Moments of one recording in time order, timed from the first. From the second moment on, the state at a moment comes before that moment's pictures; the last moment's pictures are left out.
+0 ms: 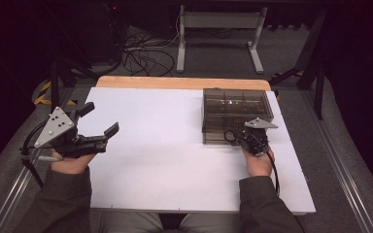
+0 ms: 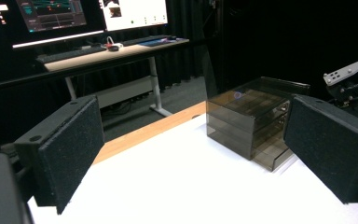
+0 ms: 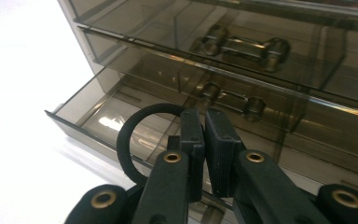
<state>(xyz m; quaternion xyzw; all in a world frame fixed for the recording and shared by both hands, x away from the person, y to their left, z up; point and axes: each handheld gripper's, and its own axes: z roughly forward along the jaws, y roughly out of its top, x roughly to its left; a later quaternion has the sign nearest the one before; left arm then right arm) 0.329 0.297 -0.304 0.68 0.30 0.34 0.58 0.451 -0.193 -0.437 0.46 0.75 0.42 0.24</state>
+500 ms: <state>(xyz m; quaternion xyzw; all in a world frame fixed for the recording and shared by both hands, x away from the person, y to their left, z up) 0.329 0.296 -0.305 0.68 0.30 0.33 0.58 0.453 -0.224 -0.441 0.50 0.71 0.42 0.26</state>
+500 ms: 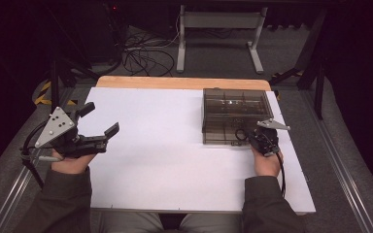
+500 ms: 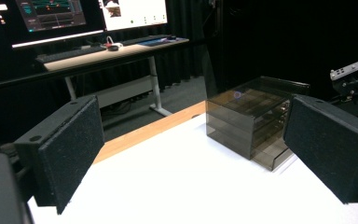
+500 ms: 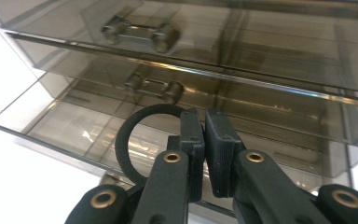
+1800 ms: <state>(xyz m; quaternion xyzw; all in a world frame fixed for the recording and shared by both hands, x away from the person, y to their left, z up) 0.330 0.294 -0.307 0.69 0.30 0.33 0.57 0.460 -0.257 -0.454 0.55 0.68 0.38 0.28</state>
